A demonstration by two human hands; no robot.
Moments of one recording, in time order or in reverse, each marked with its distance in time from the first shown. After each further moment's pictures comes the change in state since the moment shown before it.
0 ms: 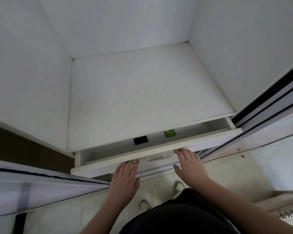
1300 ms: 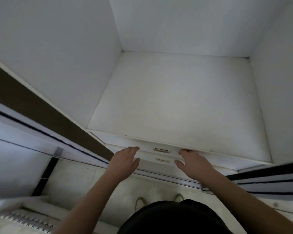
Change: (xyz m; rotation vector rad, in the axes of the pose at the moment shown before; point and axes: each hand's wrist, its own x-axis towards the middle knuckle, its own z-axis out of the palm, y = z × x) left_hand 0.066 0.017 -0.042 -0.061 -0.243 -0.504; right_hand 0.120 0.036 -0.052 0.126 -0.582 -0.214
